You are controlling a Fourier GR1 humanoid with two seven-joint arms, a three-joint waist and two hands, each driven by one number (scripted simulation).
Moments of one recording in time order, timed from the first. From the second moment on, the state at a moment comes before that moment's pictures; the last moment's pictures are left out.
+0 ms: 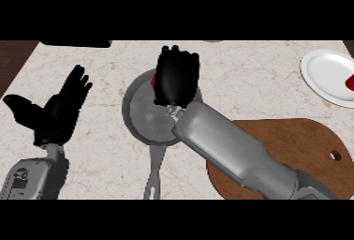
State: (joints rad) left arm -0.24 0.20 0.04 -1.55 0.14 0.08 0.24; right arm -1.05 -0.01 0.64 -1.04 1.03 -0.18 1.09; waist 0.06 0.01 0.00
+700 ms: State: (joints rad) left arm -0.21 0.19 0.04 -1.57 0.13 0.08 0.23; right arm -0.93 -0.01 0.62 -0.78 0.78 -0.48 1.00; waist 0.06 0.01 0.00
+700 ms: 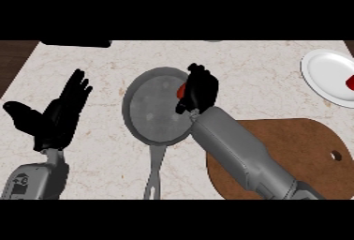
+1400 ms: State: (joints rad) left arm -0.18 0.19 0.07 -1.57 0.14 0.09 0.23; right arm -0.77 -0.01 0.56 -1.01 0.66 -0.87 0.83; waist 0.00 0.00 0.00
